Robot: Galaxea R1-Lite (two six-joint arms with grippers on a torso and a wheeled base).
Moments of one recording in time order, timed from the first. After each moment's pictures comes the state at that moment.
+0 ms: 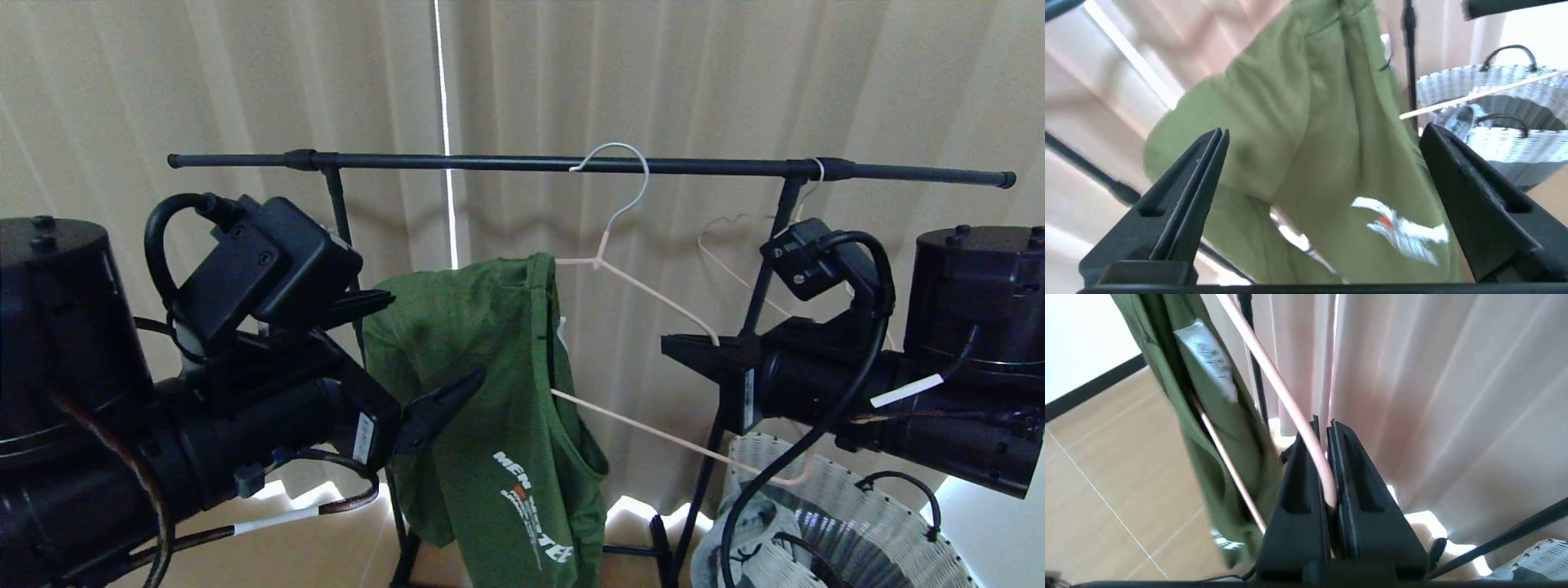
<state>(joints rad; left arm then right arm) -0.74 1.36 -0.70 -0.49 0.14 0.29 0.61 1.51 -0.75 -0.45 -0.01 0.11</state>
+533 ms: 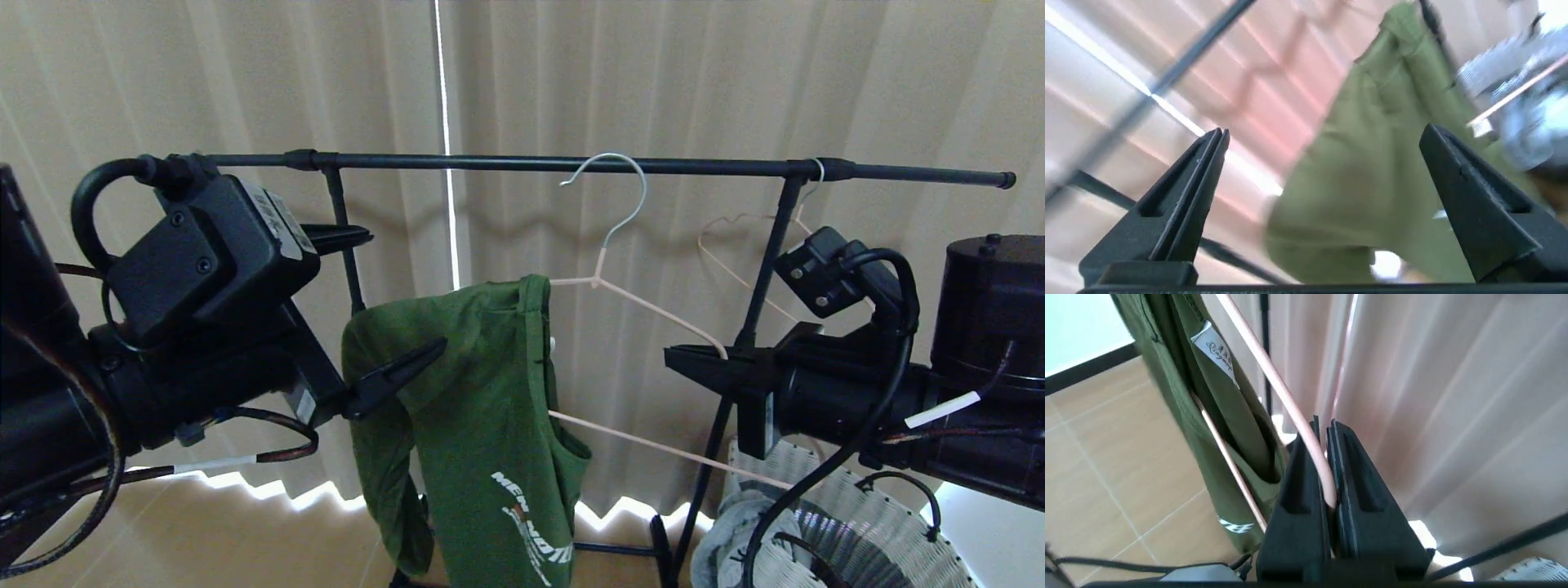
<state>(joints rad) -0.56 1.33 -0.73 -0.52 -0.12 0.69 0.61 1.47 -0.72 -0.45 0.07 0.04</state>
